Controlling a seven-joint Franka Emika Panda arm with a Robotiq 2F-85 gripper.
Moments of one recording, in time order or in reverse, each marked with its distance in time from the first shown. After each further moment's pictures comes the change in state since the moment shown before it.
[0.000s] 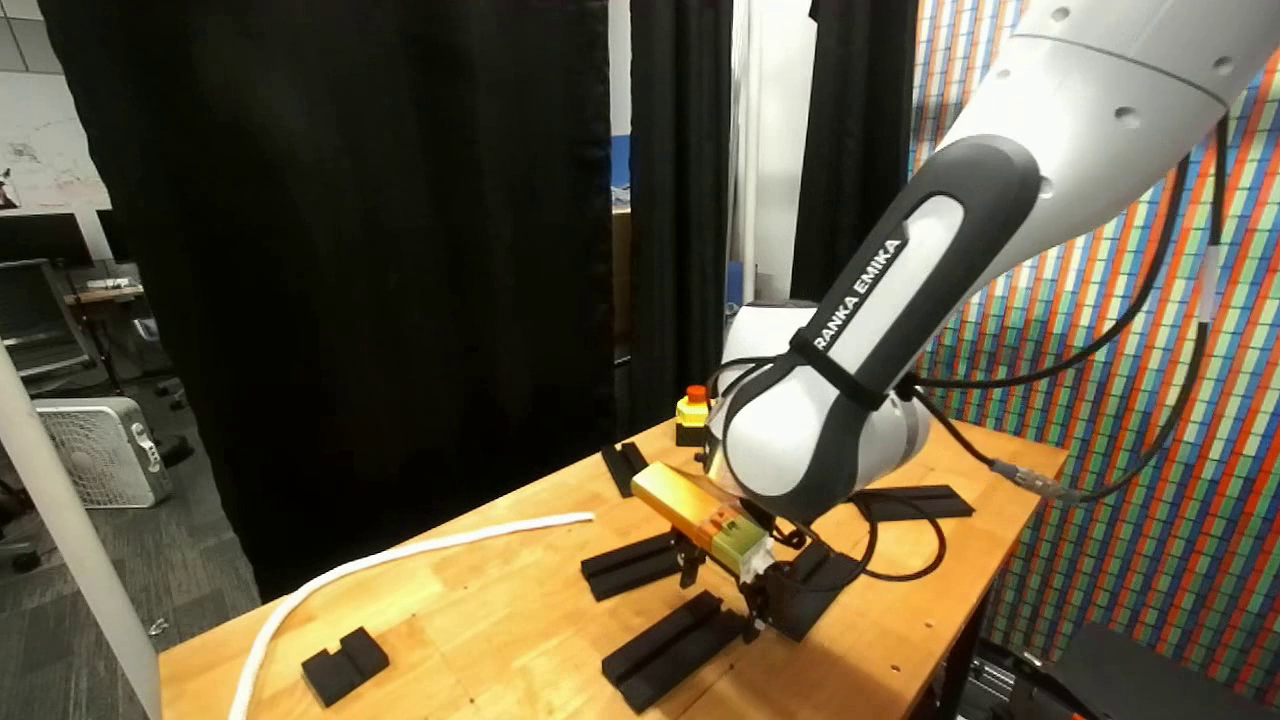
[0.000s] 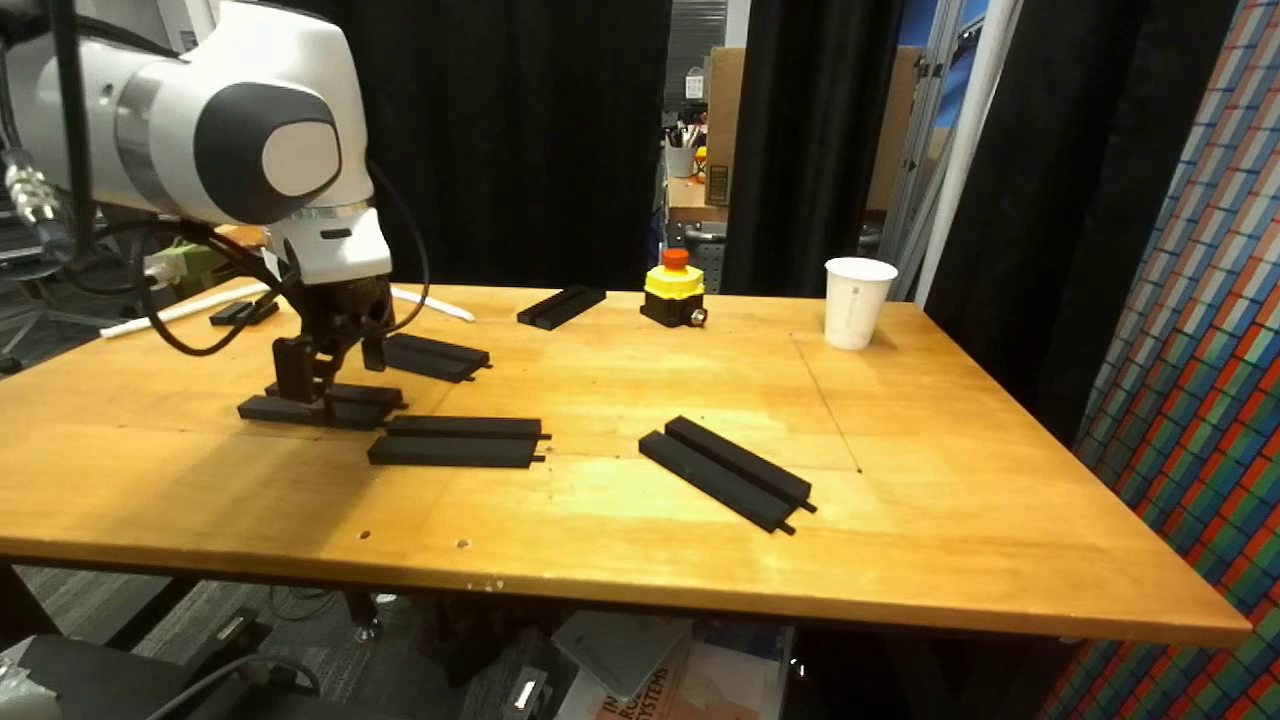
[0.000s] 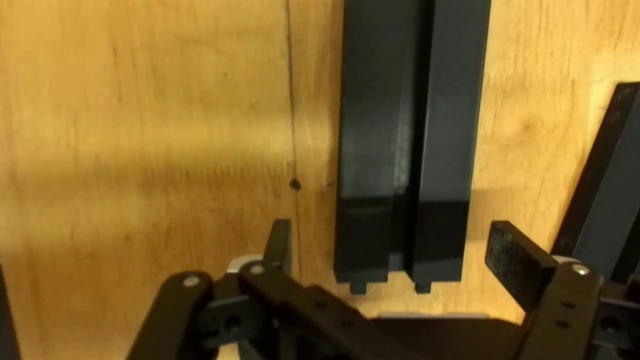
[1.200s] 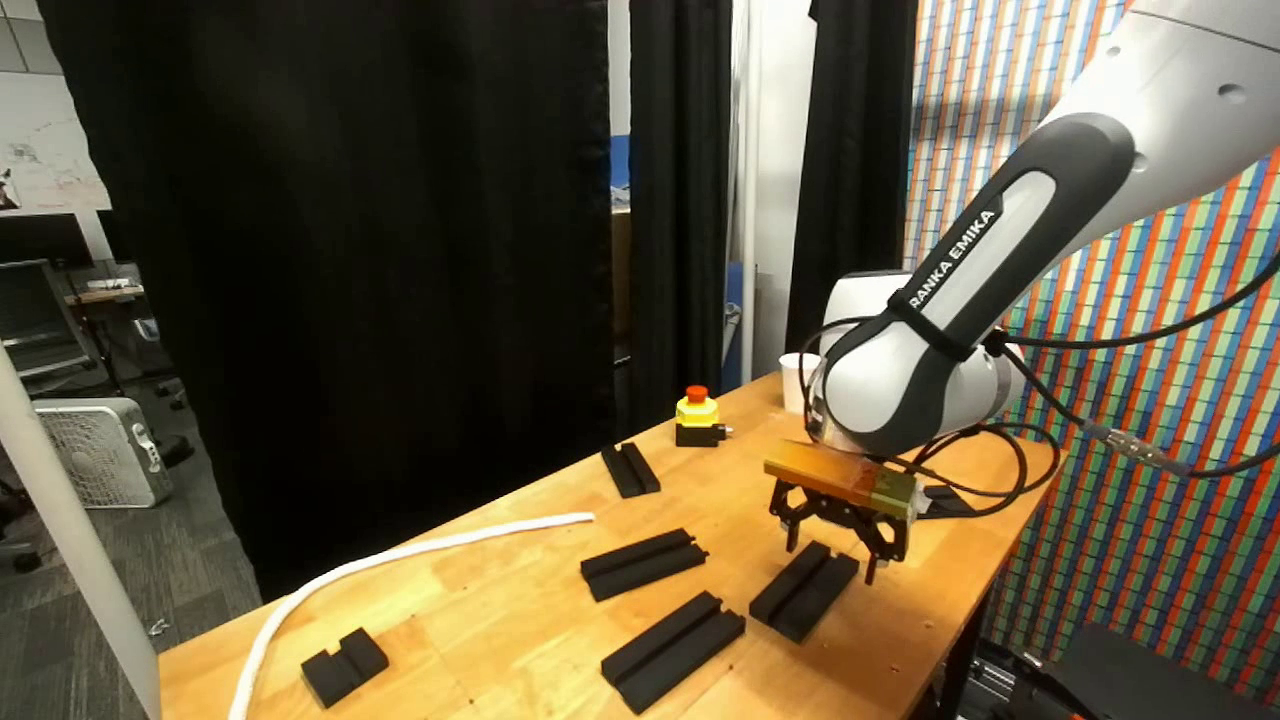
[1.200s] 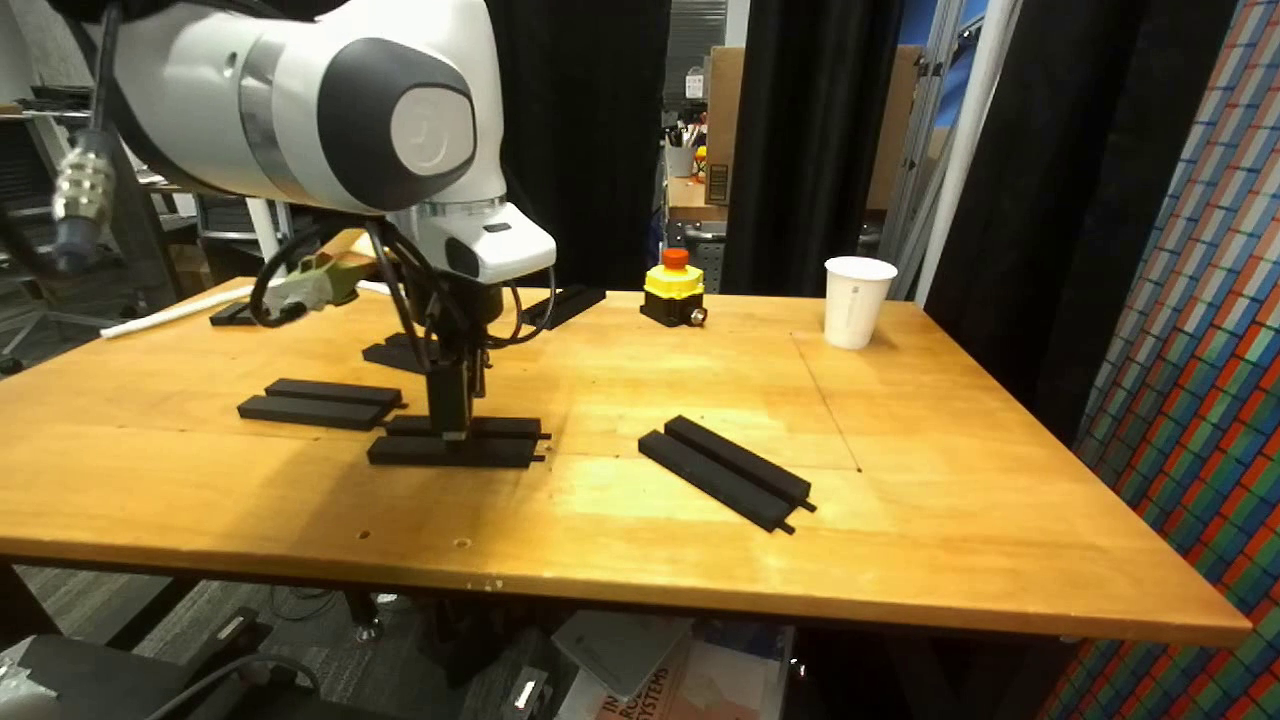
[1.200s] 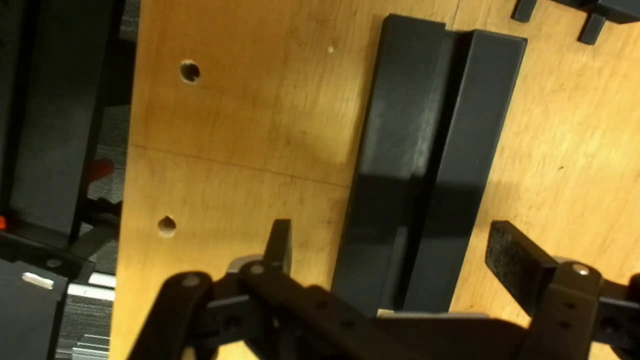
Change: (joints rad) arm -0.254 -0.139 -0.077 -0.122 -0.153 -0.112 -0.434
